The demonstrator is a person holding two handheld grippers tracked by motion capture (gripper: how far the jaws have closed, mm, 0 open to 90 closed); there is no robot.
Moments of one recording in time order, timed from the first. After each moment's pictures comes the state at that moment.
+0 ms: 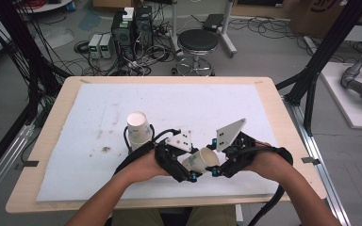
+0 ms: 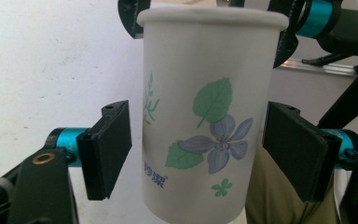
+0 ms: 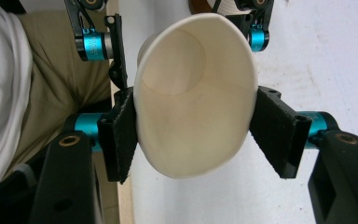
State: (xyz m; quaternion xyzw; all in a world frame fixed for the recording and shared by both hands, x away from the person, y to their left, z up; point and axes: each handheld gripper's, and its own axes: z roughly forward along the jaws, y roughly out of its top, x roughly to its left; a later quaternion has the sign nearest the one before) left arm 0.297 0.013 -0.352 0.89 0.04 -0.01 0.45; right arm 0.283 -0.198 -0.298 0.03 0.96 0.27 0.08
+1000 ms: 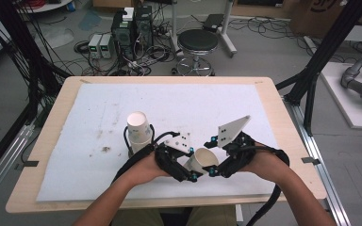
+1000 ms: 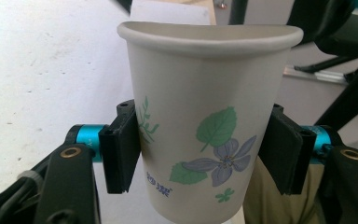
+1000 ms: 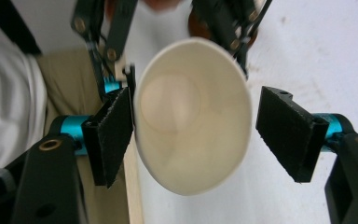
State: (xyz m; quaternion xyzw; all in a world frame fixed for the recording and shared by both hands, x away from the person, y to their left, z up) left arm 0.300 0.017 -0.369 0.88 0.05 -0.02 0.47; right arm 0.286 -0.203 -0.302 0.06 0.94 0.34 0.05
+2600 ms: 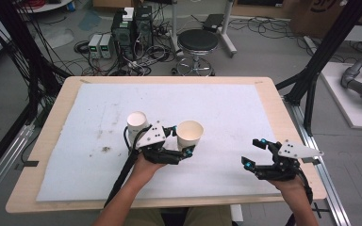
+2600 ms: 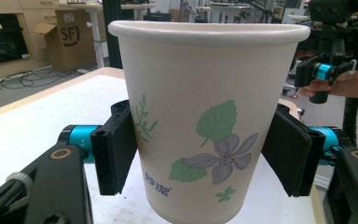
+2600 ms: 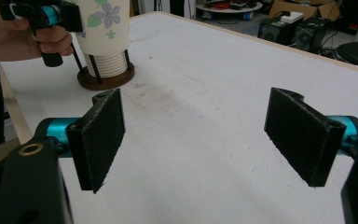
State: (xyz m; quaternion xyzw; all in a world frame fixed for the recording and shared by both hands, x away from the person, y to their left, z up) left arm 0.309 0.053 -0.388 0.73 0.17 0.12 0.64; right arm 0.259 -0.333 -0.381 0.29 0.77 0.54 0.18
